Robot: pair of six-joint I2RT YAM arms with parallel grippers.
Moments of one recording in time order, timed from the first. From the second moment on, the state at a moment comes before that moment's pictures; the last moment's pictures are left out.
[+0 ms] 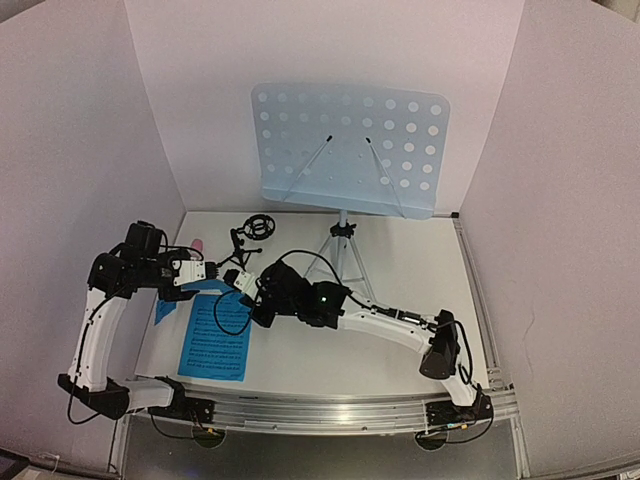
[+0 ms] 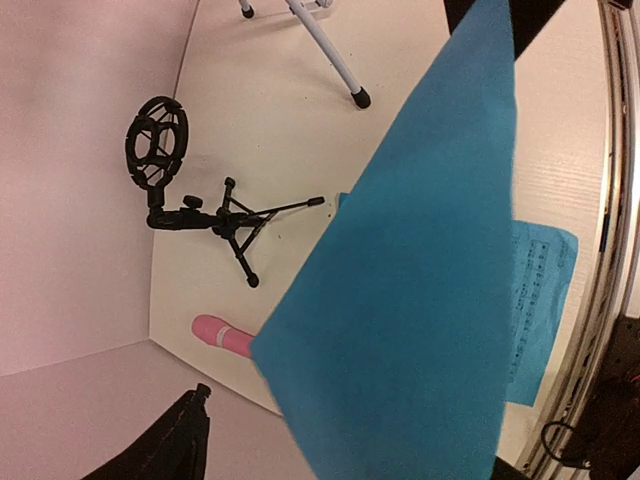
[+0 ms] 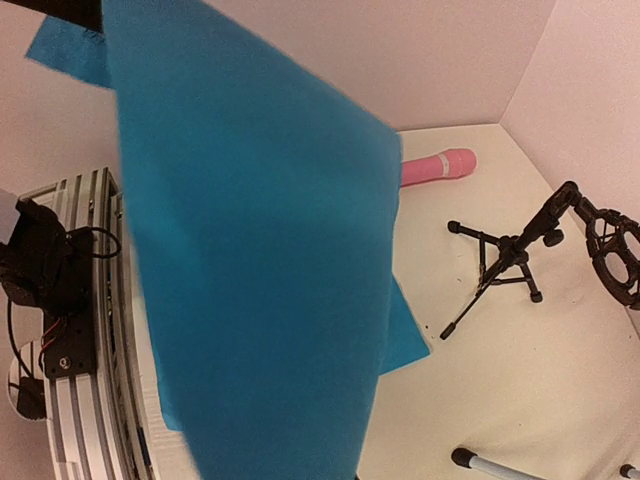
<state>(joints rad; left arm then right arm) -0.34 1.20 1.64 -1.36 0.19 1.17 1.19 2.18 2.19 -0.52 0.00 -0.10</state>
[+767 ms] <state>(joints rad) -0.43 1.34 1.69 -1.39 0.19 0.87 1.15 2.18 2.27 -0.68 0.09 -0.09</state>
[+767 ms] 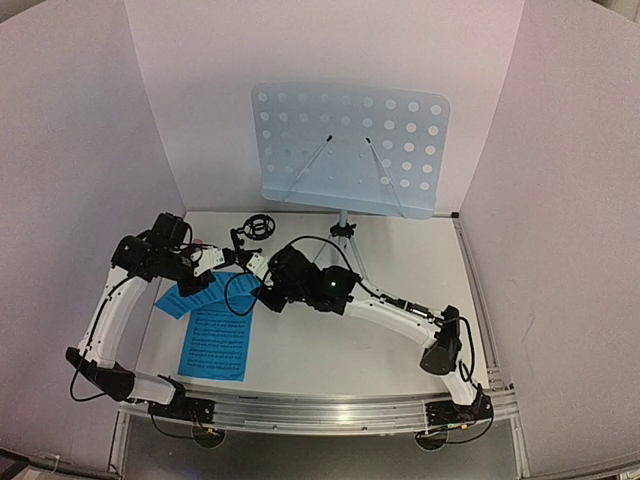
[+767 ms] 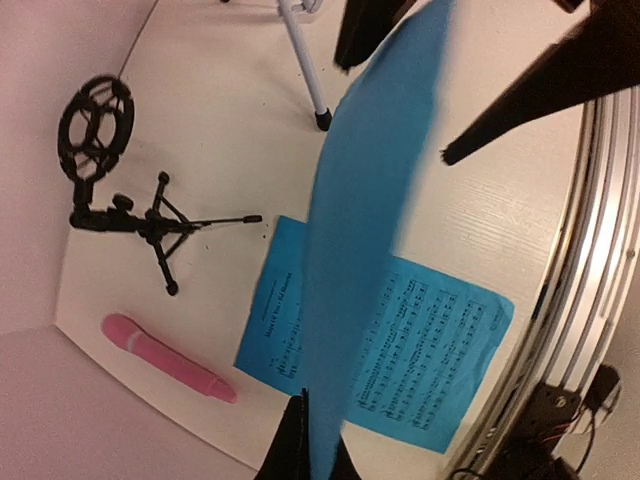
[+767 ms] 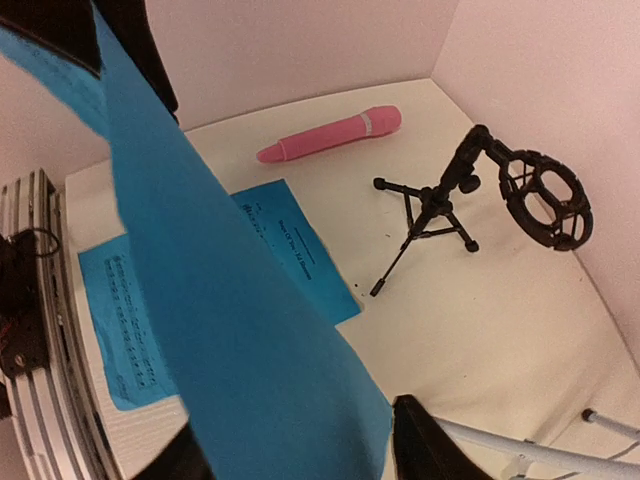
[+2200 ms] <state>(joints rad) 0.26 1.44 0.99 -1.25 0.94 0.00 1.13 2.01 1.99 -0.63 0.09 0.29</state>
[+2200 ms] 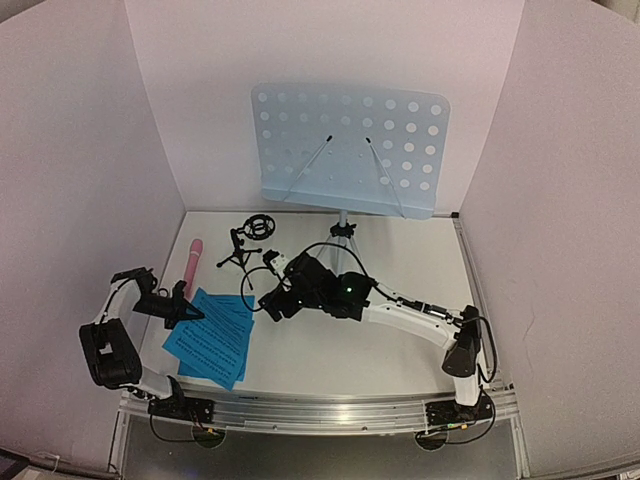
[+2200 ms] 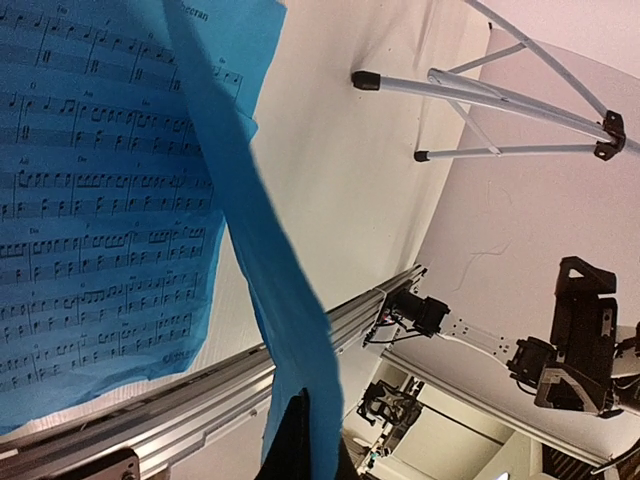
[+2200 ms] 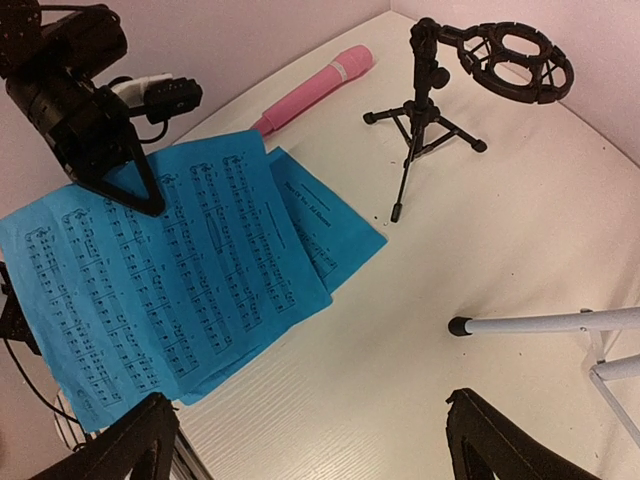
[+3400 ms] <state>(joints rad) 0.30 1.54 0.89 -0.95 0.71 -0.34 1.13 2.01 1.93 -0.61 0.08 0.26</state>
